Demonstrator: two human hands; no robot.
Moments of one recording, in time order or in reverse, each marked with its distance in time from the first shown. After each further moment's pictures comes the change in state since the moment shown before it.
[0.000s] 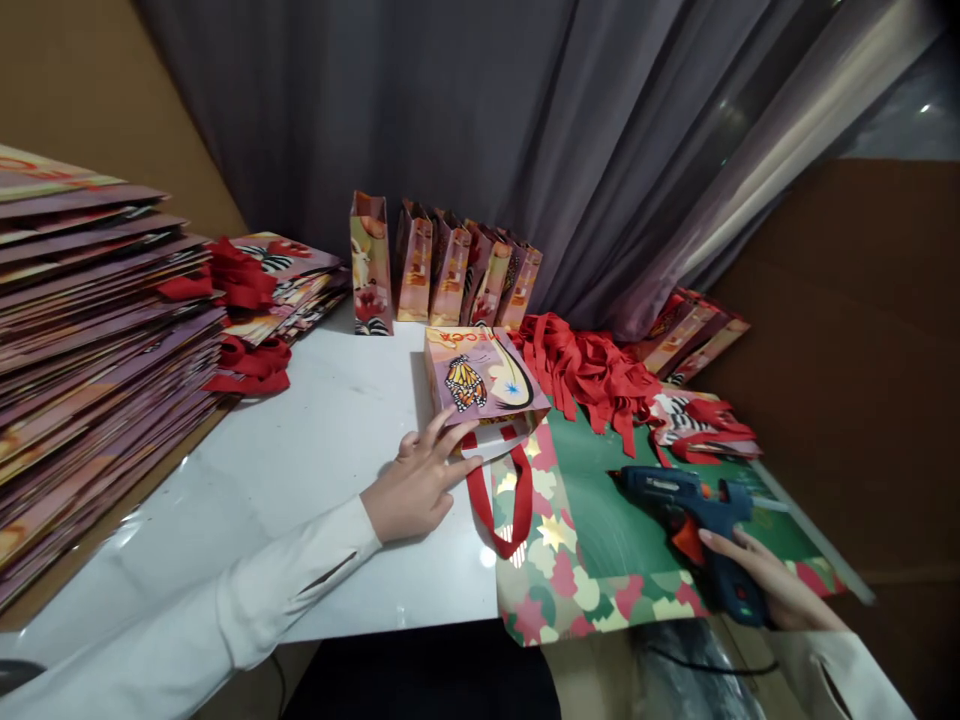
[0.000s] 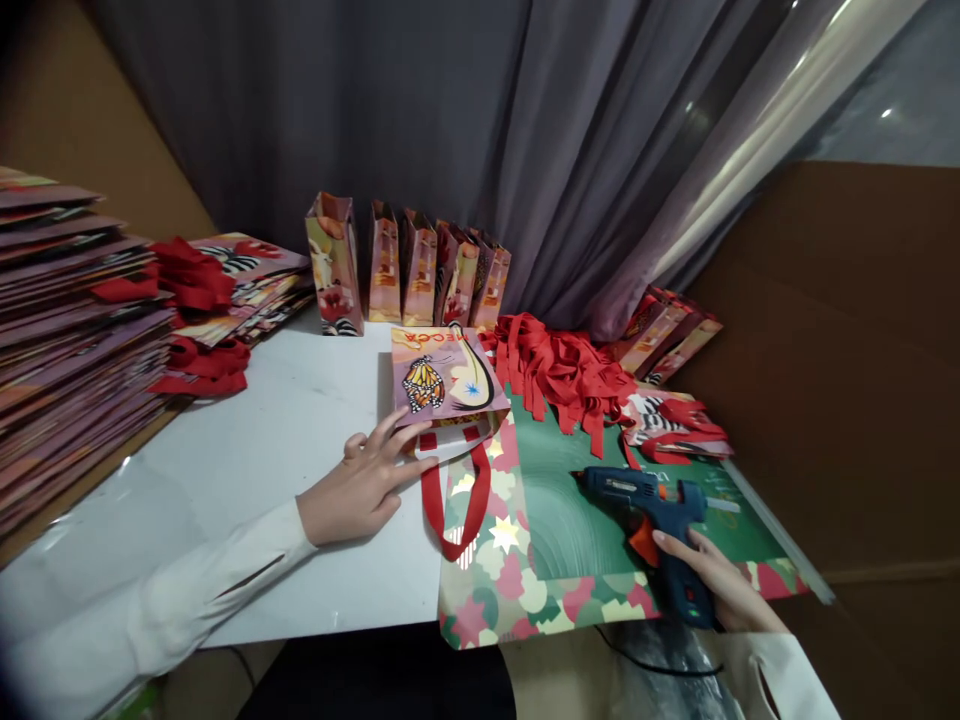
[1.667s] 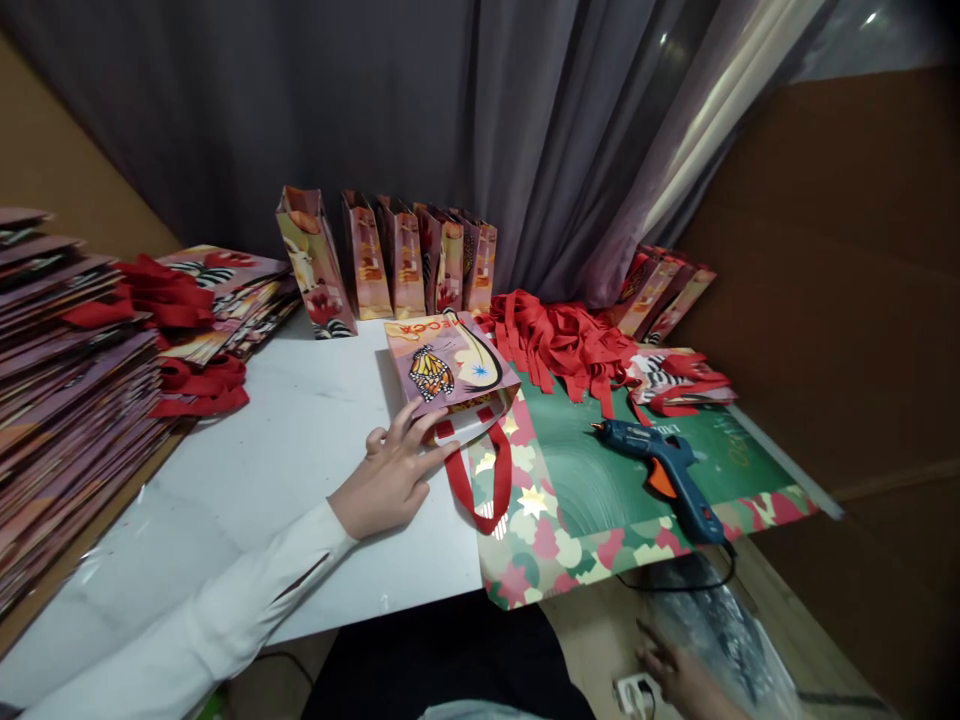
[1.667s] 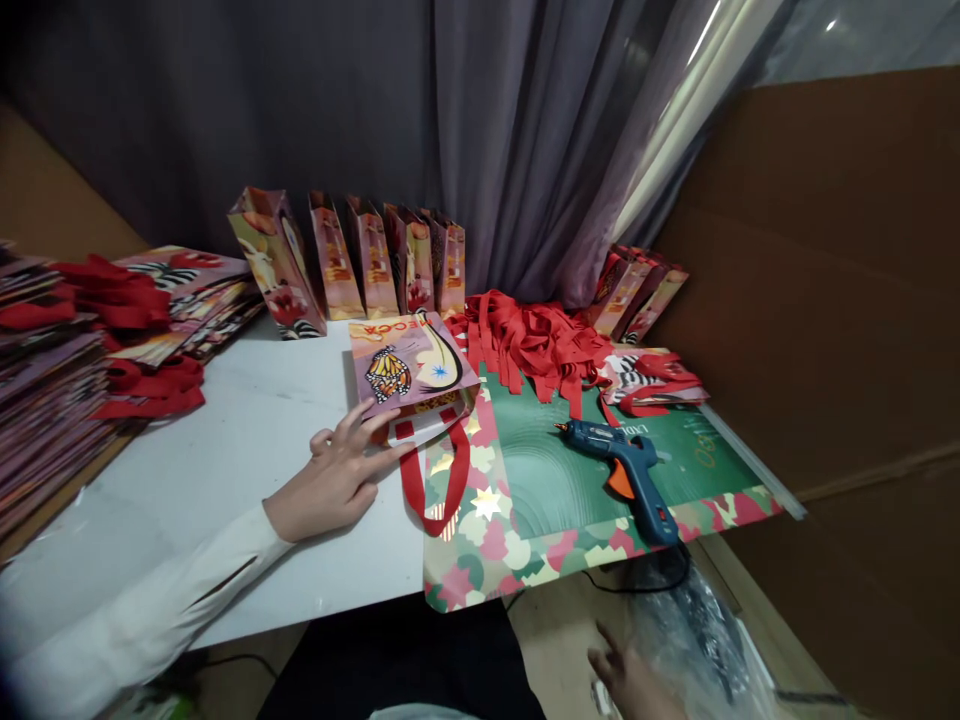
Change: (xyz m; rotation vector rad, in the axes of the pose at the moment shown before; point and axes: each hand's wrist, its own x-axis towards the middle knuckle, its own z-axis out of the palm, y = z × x) left_hand 0.002 -0.001 0.004 0.102 0.028 0.041; right_hand -0.066 0.169 0.086 -0.470 -0.163 -0.223
